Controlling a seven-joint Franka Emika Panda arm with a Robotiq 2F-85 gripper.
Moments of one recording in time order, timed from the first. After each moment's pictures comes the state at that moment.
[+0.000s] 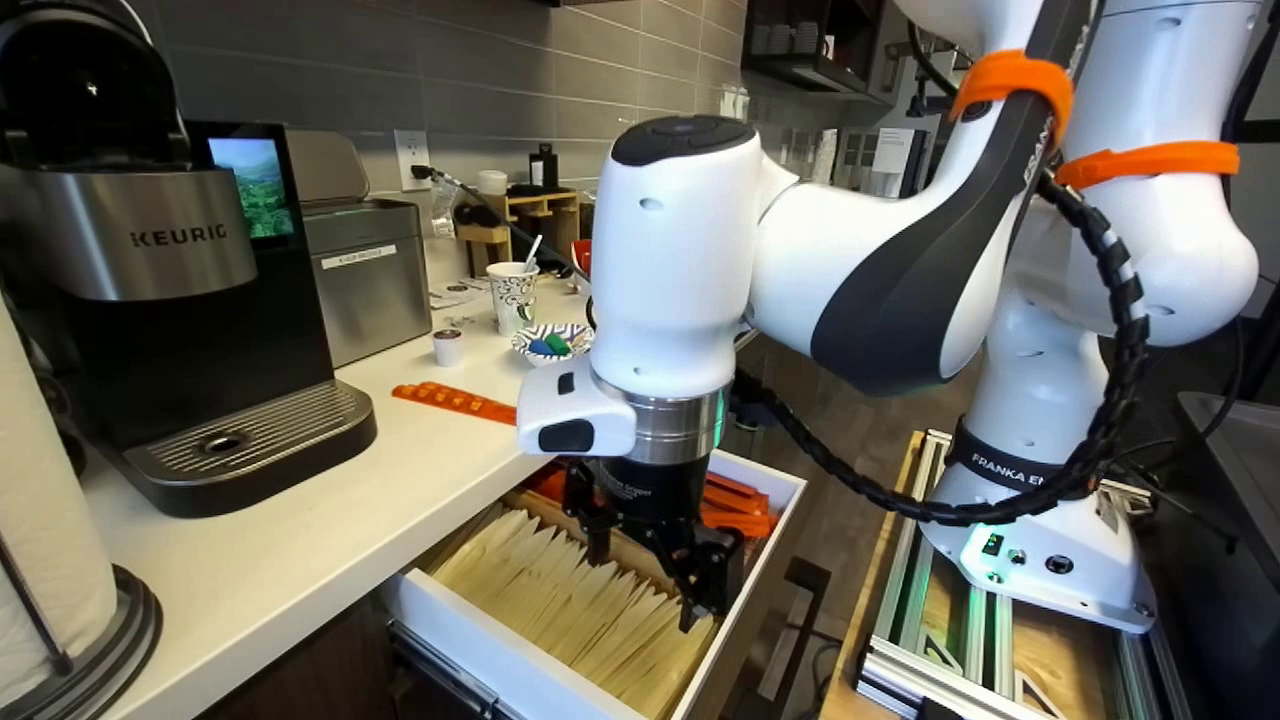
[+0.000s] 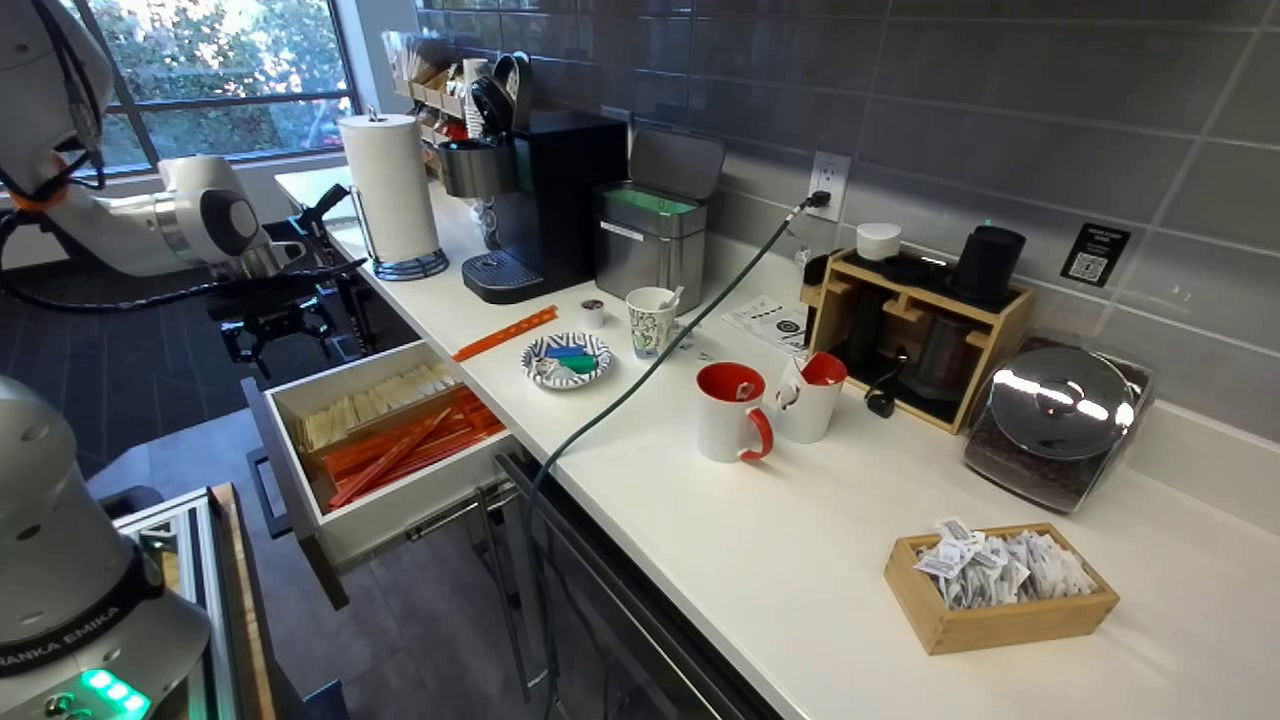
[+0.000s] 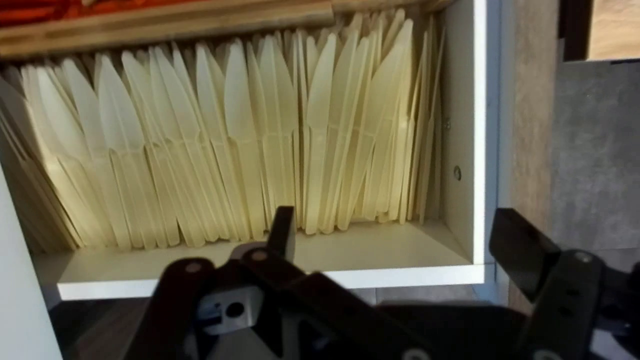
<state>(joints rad) 0.52 0.05 0.49 -2.55 -0.29 2.56 -0.28</state>
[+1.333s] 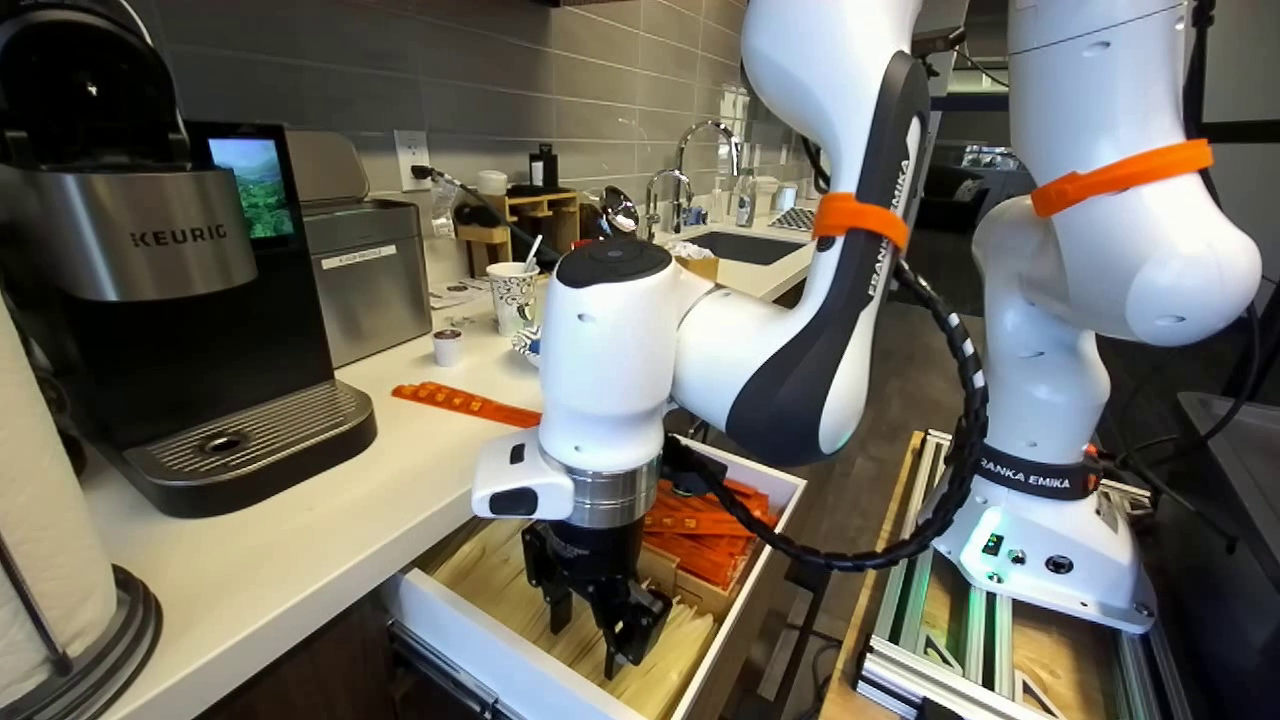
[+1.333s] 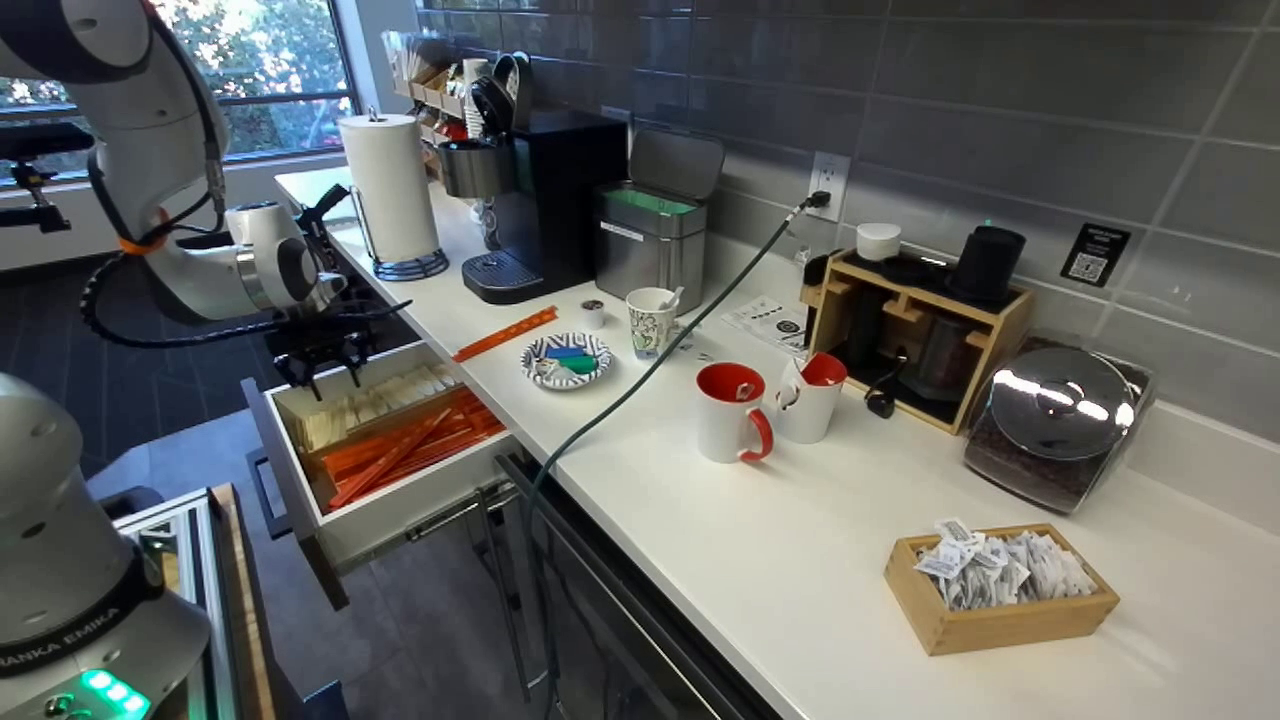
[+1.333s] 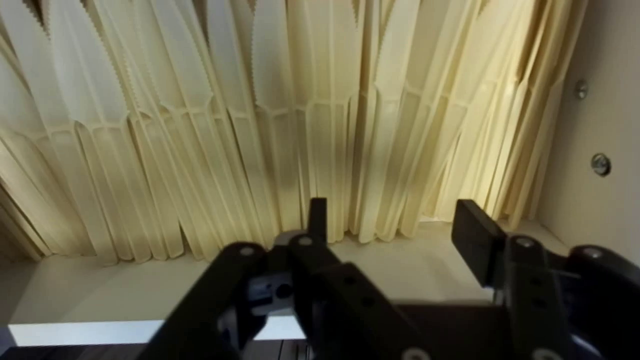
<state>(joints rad) 0.56 0.32 0.32 -2.46 -0.48 2.79 -0.22</state>
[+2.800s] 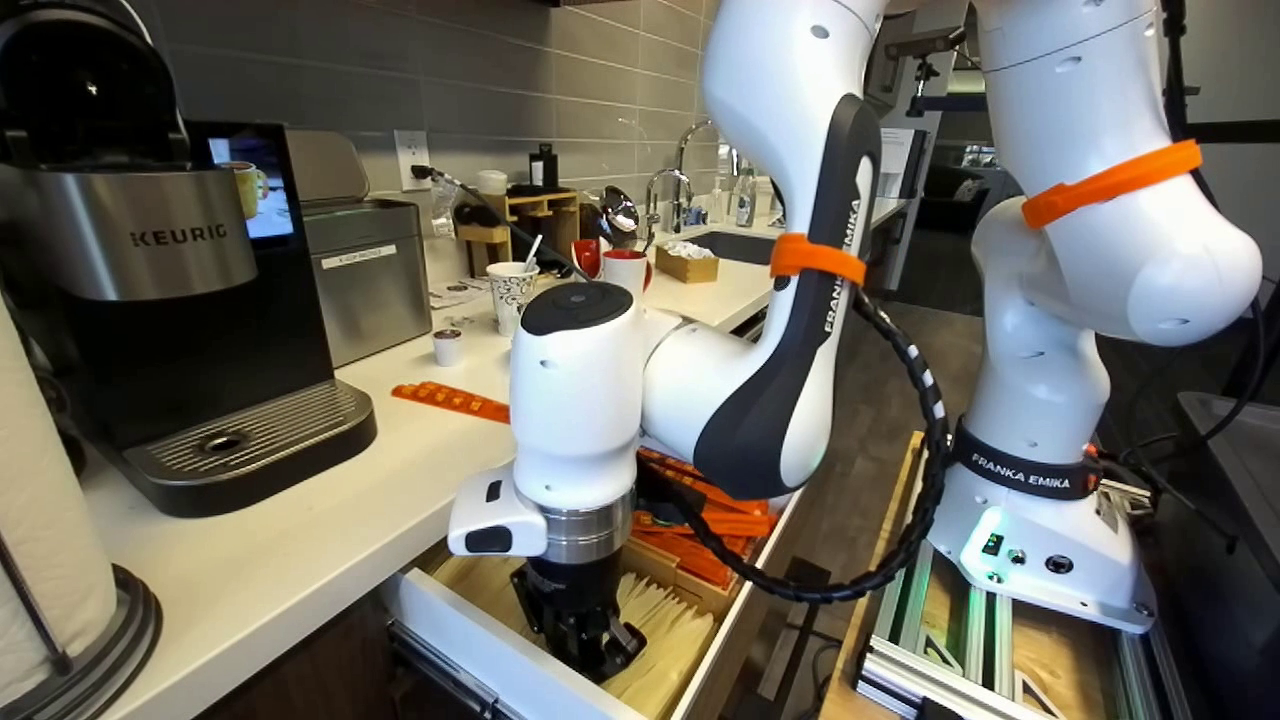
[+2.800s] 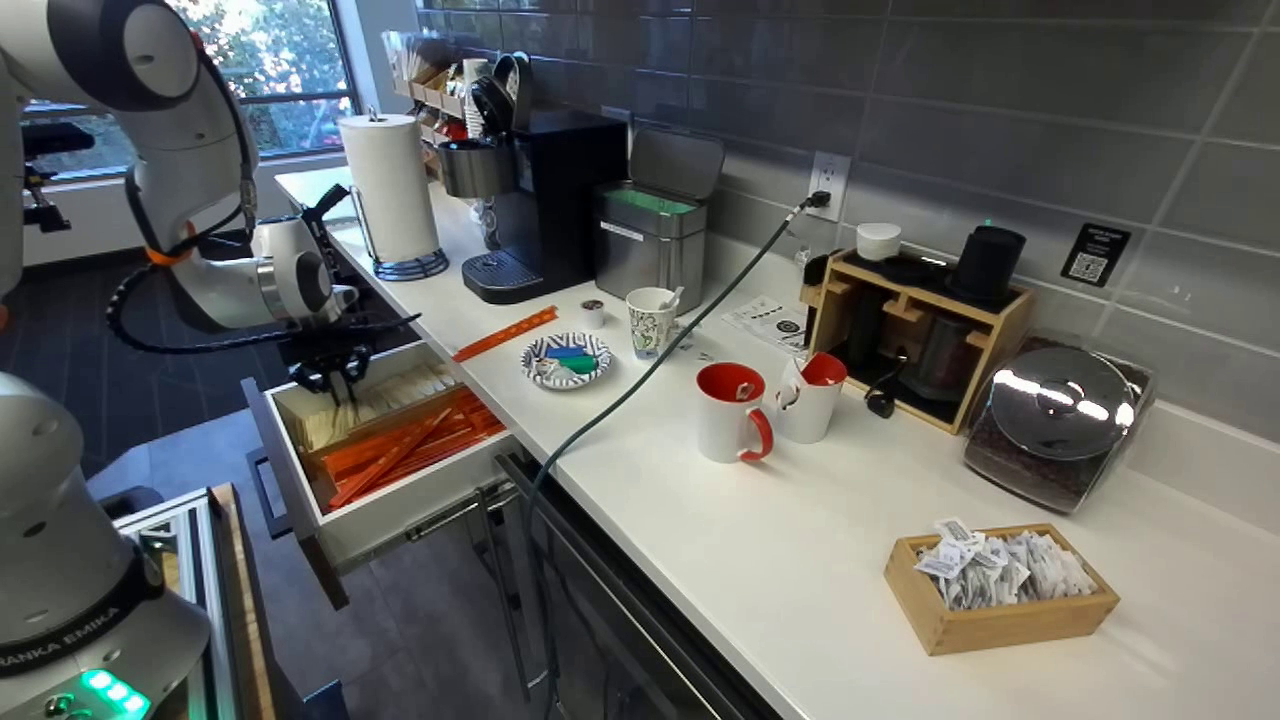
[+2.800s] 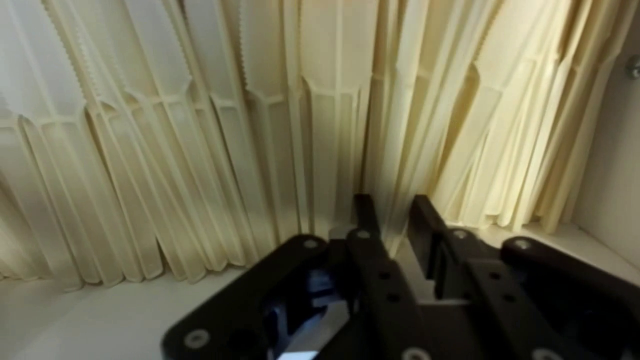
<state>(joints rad) 0.56 0.44 0.31 -2.38 -0.49 2.79 -0.22</state>
